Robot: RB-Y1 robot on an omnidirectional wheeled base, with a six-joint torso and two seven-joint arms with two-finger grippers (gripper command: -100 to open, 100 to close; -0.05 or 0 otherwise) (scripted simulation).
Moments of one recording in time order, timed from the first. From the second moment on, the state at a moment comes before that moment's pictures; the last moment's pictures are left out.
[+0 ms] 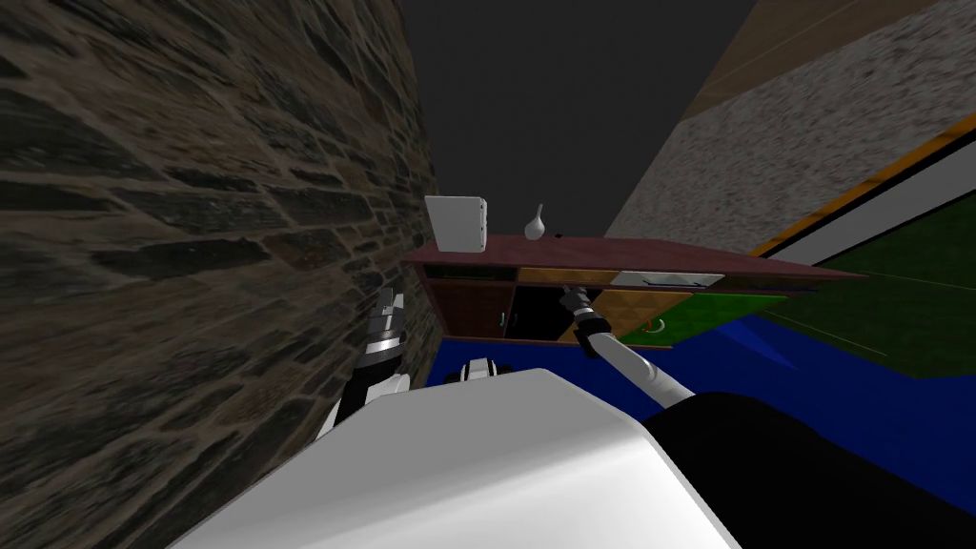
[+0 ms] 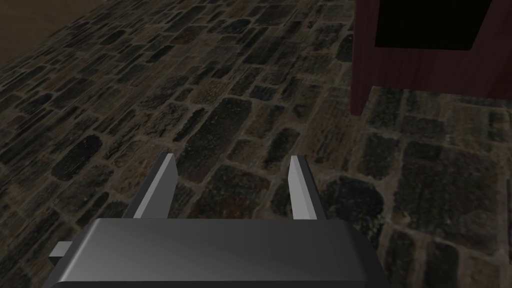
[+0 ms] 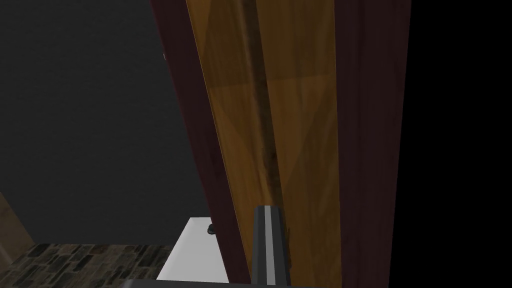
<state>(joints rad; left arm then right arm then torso) 0.55 0.02 -0.05 -2.26 0.02 -0.40 -0.12 0.51 -0.94 -0.04 -1.98 1.55 0.47 0.50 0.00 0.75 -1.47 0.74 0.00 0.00</state>
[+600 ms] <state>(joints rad) 0.55 0.02 -0.05 -2.26 0.02 -0.40 -0.12 0.51 -0.94 -0.03 -1.98 1.55 0.47 0.52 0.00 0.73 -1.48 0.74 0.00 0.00</state>
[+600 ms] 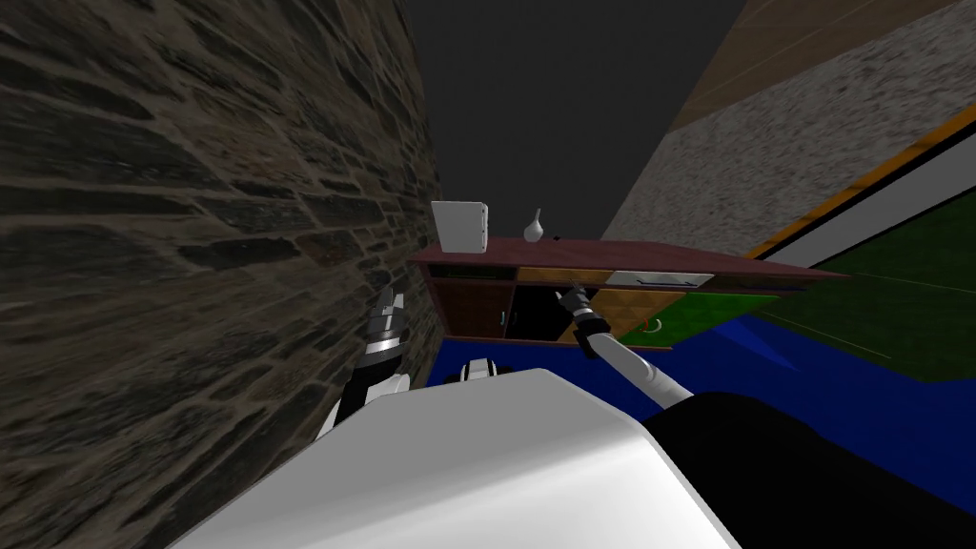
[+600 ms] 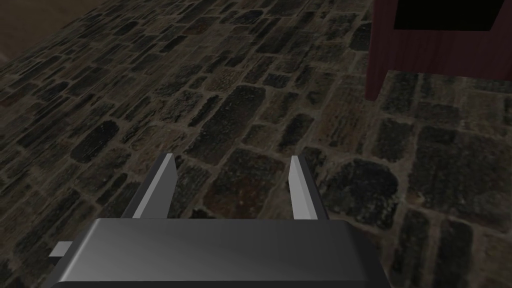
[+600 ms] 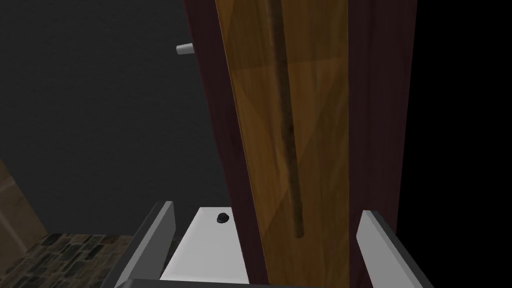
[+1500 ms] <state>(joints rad) 0.55 0.02 -0.05 -2.26 0.02 -0.40 -0.12 0.52 -0.94 -0.03 -2.00 1.55 0.47 0.51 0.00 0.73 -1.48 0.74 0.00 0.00</state>
